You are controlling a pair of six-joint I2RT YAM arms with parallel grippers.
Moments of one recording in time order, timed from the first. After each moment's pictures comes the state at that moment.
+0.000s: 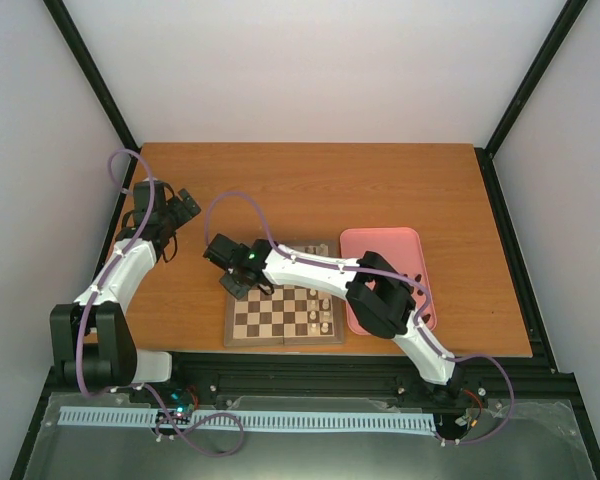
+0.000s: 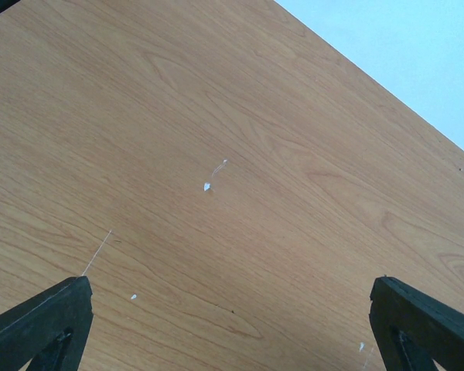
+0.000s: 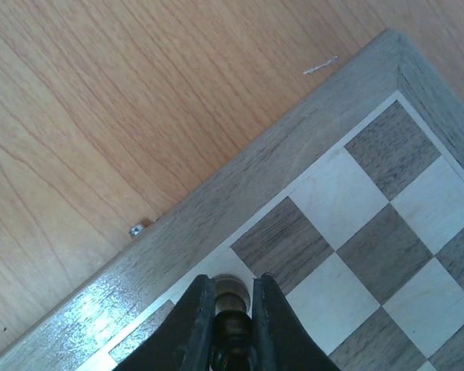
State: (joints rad) left arm 0.05 1.34 0.89 -0.22 -0.06 -0.58; right arm 1.13 2.25 1.88 -0.74 0.17 0.18
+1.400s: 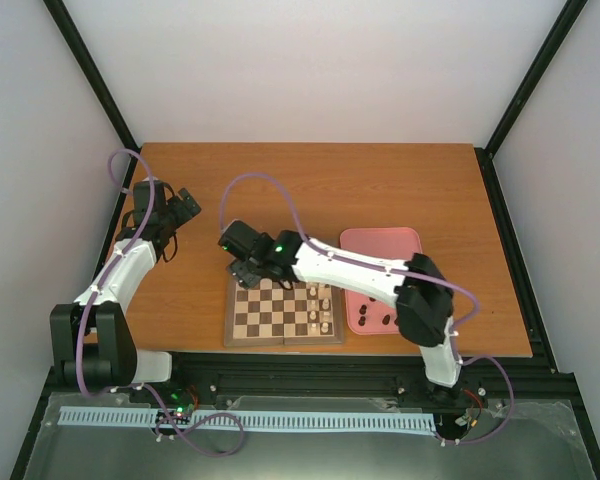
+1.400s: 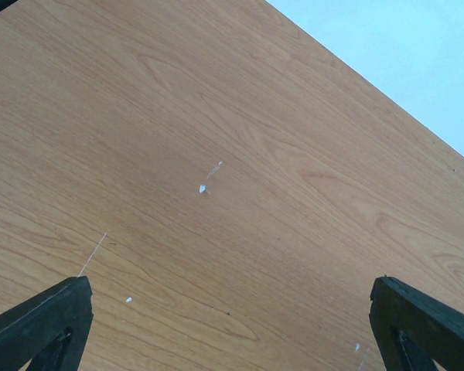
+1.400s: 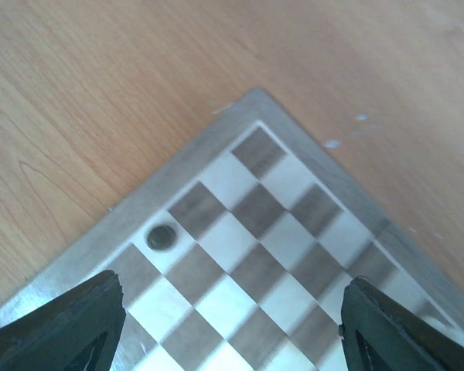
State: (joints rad) left arm 0.05 1.34 0.89 -0.21 -0.05 -0.58; right arm 1.13 2.02 1.75 -0.72 0.27 0.17
